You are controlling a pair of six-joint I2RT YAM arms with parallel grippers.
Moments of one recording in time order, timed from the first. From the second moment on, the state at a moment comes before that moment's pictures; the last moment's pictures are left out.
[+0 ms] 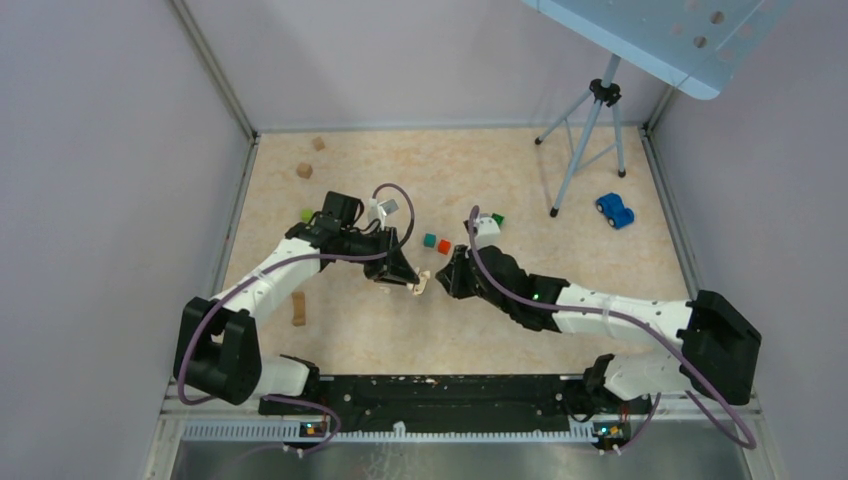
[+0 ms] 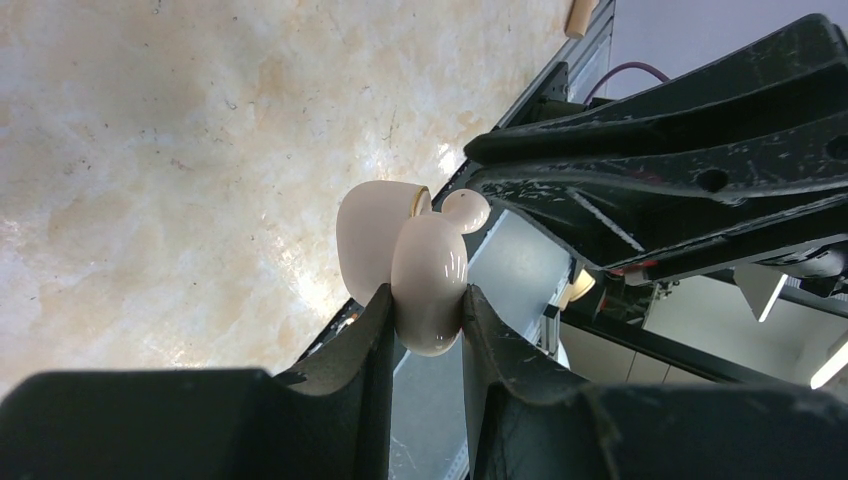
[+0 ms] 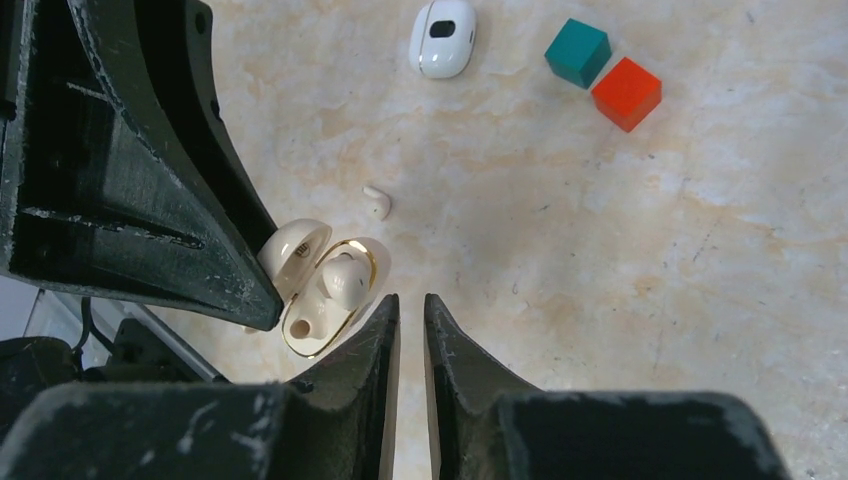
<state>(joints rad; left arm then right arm) -0.35 1.35 0.90 -0.53 0.90 -0.47 1.05 1.26 0.73 0.07 0.31 0.70</state>
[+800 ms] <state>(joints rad) -0.35 1.35 0.90 -0.52 0.90 -0.47 1.06 1.29 0.72 0.16 0.16 0.69</state>
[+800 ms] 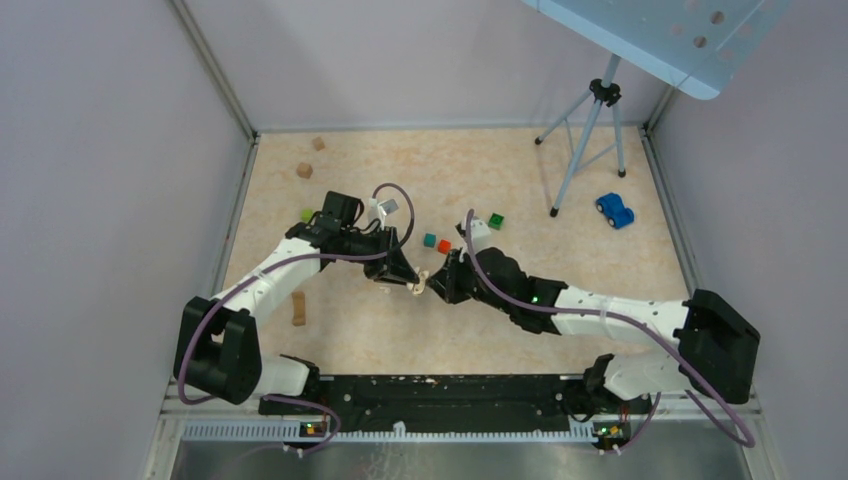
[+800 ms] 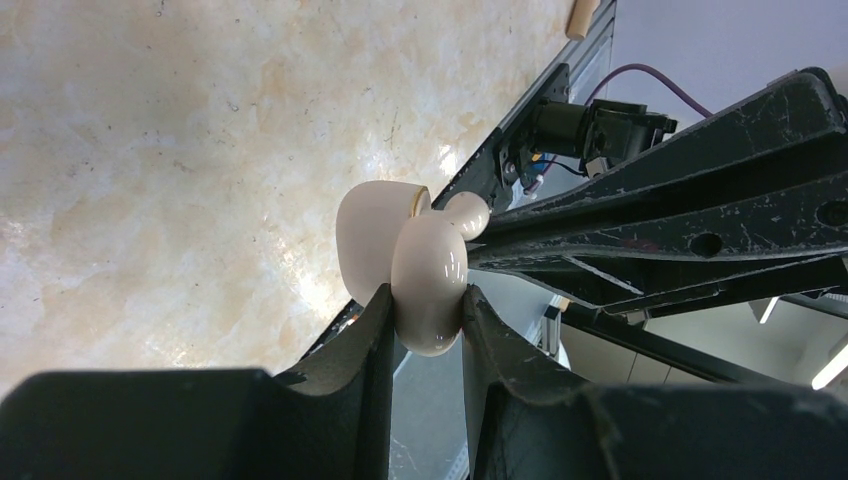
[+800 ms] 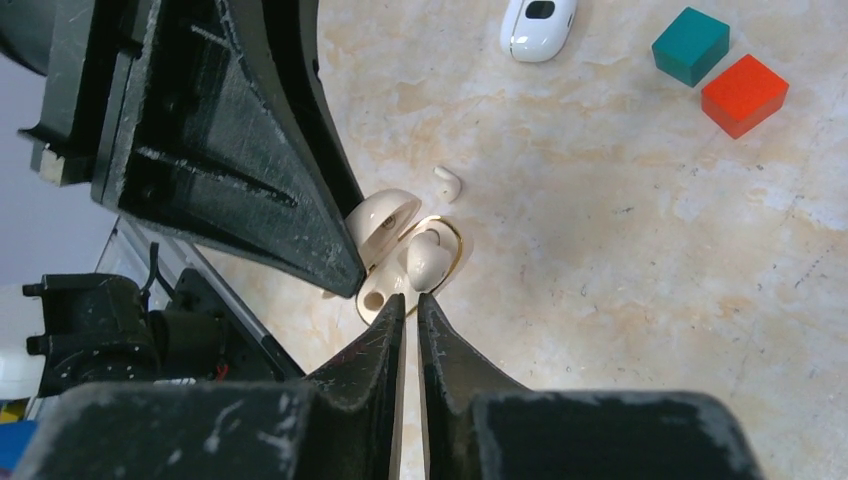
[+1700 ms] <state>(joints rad) -0.35 1.35 0.90 -0.53 0.89 -0.45 1.05 1.23 0.68 0.19 0.24 0.68</state>
